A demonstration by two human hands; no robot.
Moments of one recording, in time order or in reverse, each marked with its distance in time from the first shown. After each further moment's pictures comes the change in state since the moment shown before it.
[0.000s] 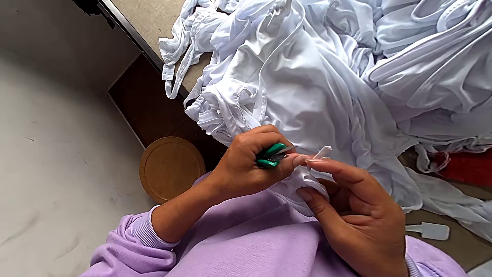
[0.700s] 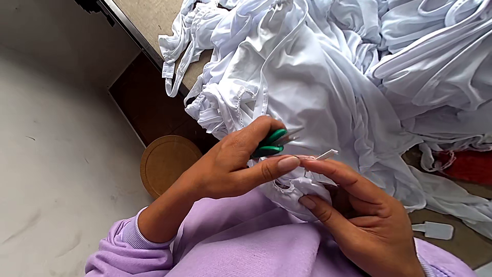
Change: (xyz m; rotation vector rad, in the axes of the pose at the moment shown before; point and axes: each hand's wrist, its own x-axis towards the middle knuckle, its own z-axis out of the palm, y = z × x) left_hand 0.003 0.019 -0.034 0.061 -0.293 -0.078; right_hand 0.003 -0.001 -0.008 0.141 -0.133 0.041
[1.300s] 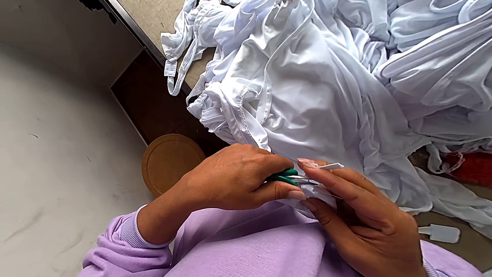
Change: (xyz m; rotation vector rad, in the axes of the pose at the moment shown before) left_hand -0.002 0.012 0.002 0.383 -0.264 -0.039; right_hand -0.002 0.004 -0.001 -0.240 -0.011 -0.144
